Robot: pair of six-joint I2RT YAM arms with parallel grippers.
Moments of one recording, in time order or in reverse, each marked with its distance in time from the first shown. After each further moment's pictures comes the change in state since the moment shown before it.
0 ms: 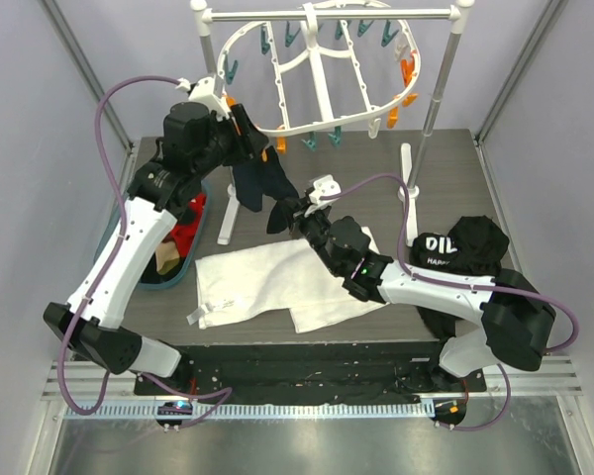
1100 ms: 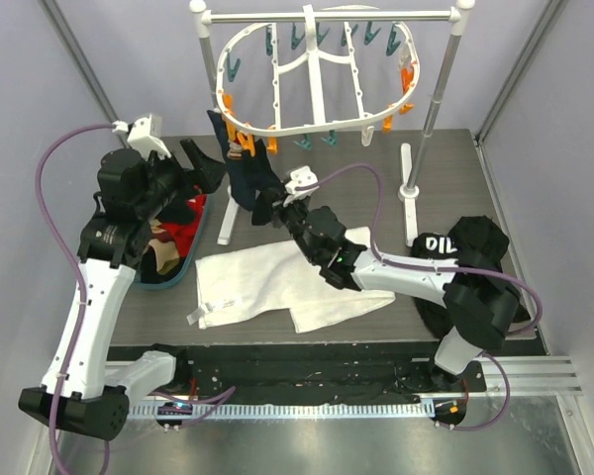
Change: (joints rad) left arm 0.274 -0.376 -0.382 0.032 0.187 0.035; right arm -0.010 0.234 0.172 0.083 0.020 -0.048
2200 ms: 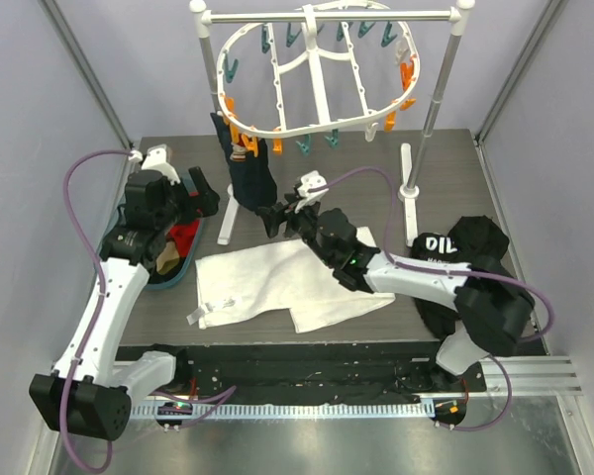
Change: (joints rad) left arm 0.022 0.012 -0.216 0.016 -0.164 0.074; right arm -0.049 -0.135 -0.135 -0.097 -0.167 0.119
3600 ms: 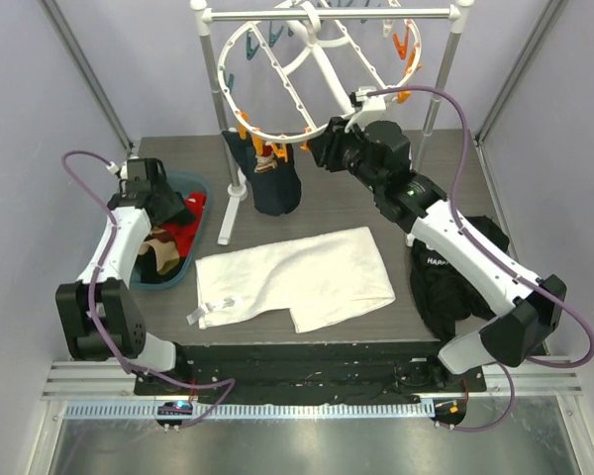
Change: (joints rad) left arm 0.224 0.418 0.095 -0.095 -0.264 -0.139; right arm -0.298 -0.066 0.560 -0.784 -0.180 0.203
